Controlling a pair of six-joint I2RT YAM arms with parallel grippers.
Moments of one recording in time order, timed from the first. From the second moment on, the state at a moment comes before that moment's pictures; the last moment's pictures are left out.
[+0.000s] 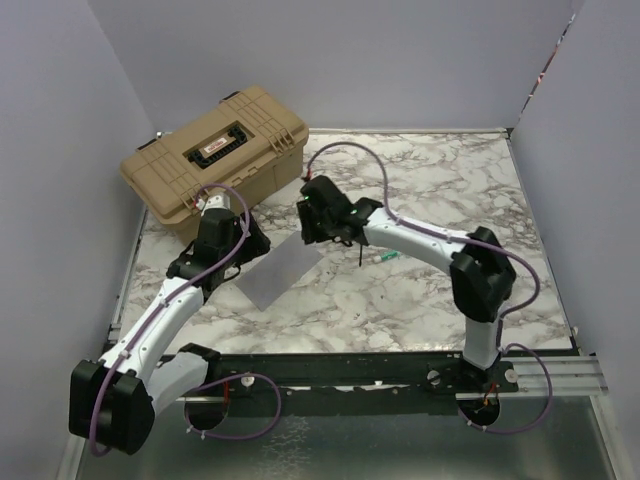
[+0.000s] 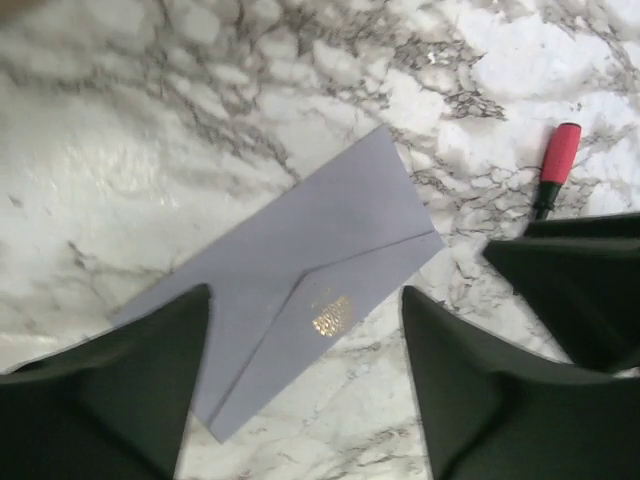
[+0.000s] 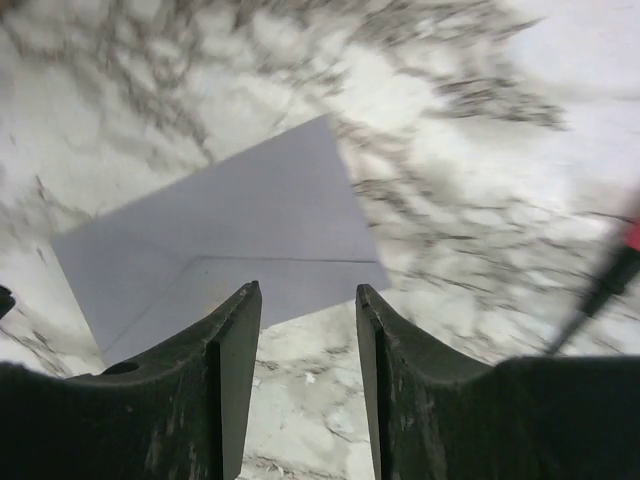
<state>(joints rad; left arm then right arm) -0.31 1.00 0.65 -0.35 -0.06 -0.67 0.90 1.97 1.53 -0.42 0.15 0.43</state>
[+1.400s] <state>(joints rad) -0.30 1.12 0.67 0.13 0.06 -0.53 0.47 1.86 1.22 -0.72 0.31 1.09</state>
